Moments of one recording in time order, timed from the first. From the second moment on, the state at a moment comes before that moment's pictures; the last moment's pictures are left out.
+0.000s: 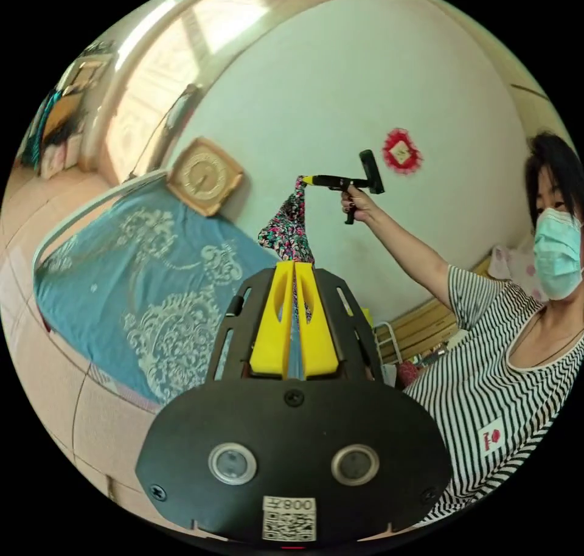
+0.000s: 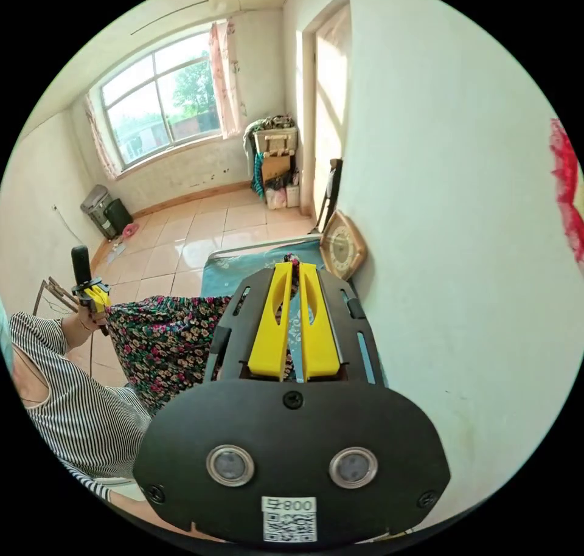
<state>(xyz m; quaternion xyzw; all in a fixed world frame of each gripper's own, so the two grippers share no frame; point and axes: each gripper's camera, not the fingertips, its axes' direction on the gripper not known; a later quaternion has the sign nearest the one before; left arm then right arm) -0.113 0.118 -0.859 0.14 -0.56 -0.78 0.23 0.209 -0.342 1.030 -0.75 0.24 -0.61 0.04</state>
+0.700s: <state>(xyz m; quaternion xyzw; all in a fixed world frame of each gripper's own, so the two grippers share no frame) 0.318 0.387 -0.572 0.17 -0.28 -0.94 -0.05 0.468 -0.763 0.891 -0.67 0.64 -0.32 0.20</state>
